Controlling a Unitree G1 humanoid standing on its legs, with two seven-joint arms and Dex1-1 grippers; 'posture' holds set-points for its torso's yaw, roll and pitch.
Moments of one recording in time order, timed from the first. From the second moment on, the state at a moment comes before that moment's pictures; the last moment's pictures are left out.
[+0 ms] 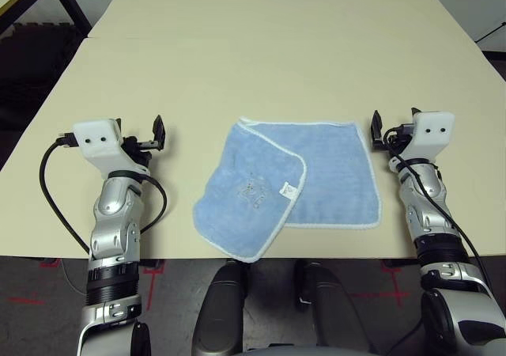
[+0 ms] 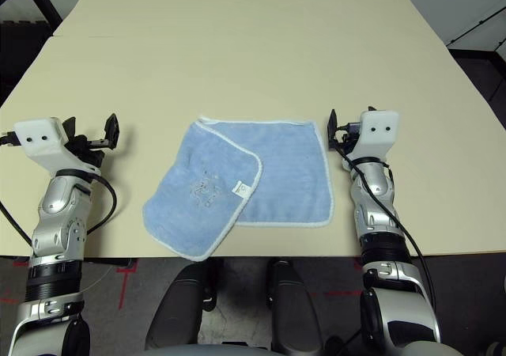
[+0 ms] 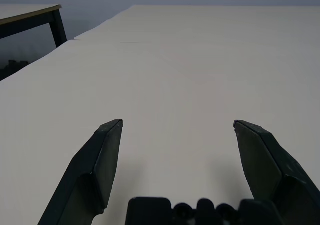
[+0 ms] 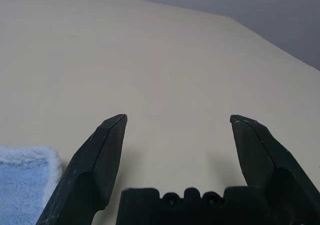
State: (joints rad) left arm -0.27 0.32 0.31 0.06 -0.23 0.05 -0.09; right arm -0.46 -0.28 -0.21 0.51 0.07 -0.27 0.08
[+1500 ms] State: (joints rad) left arm -0.32 0.37 0.33 0.09 -0.30 0.03 -0.21; right arm -0.48 -0.33 -0.21 0.47 0.12 -0.22 0.12
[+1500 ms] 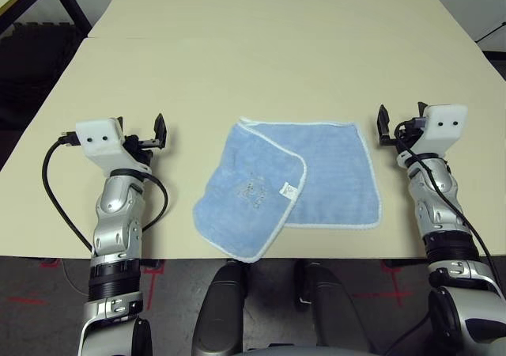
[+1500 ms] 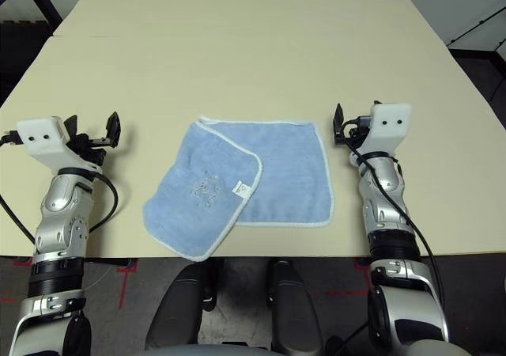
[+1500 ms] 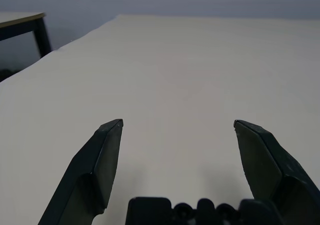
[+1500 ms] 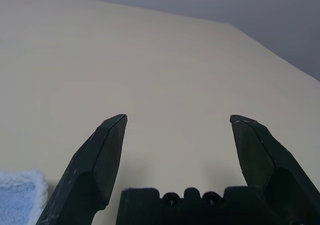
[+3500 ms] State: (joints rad) left arm -0.16 0.71 0.17 -0.24 -0.55 0.26 -1.04; right arm -0.53 -0.49 -0.20 0.48 0.25 -0.02 0.57
